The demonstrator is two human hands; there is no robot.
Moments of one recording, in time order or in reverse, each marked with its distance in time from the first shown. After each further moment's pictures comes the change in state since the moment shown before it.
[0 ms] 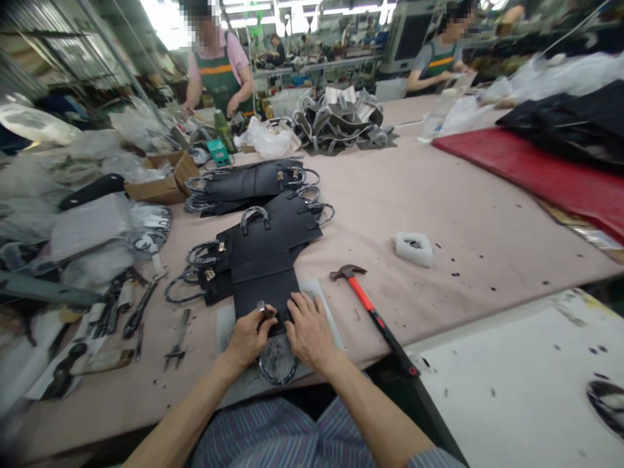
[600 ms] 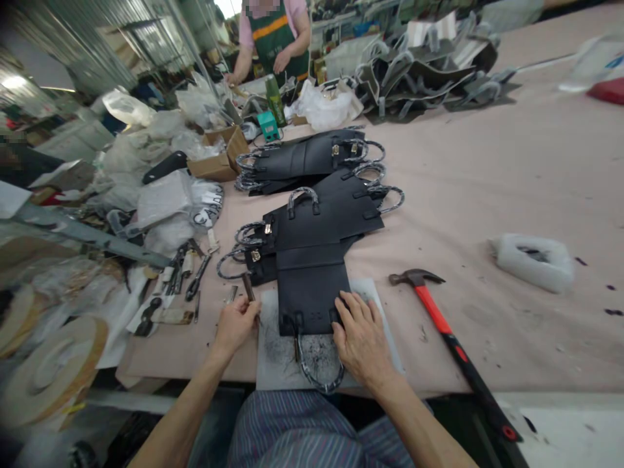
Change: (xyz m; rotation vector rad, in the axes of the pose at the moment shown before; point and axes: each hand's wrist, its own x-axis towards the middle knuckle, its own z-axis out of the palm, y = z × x) left_hand -0.039 -0.056 -0.088 0.017 0.237 -0.691; right_hand -0.005 0.012 0.016 -0.033 0.003 -0.035
